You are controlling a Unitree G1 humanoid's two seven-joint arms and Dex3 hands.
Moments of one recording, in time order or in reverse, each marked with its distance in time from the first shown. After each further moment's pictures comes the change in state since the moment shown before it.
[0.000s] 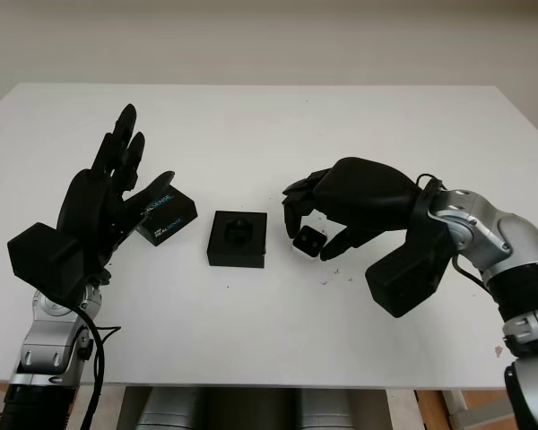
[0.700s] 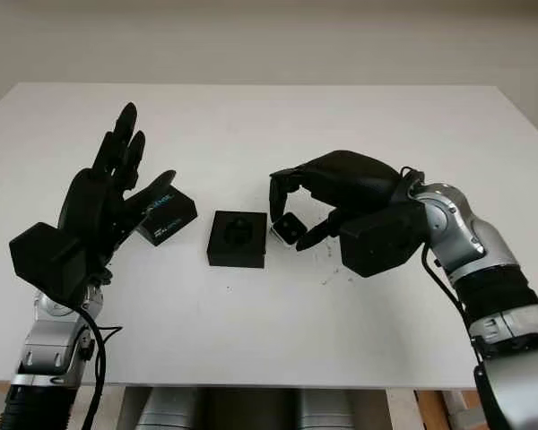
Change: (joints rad) left arm 0.001 -0.005 -0.003 -0.005 0.008 0.008 0.009; right arm 0.013 0.113 -0.027 -0.076 0.225 0.267 0.191
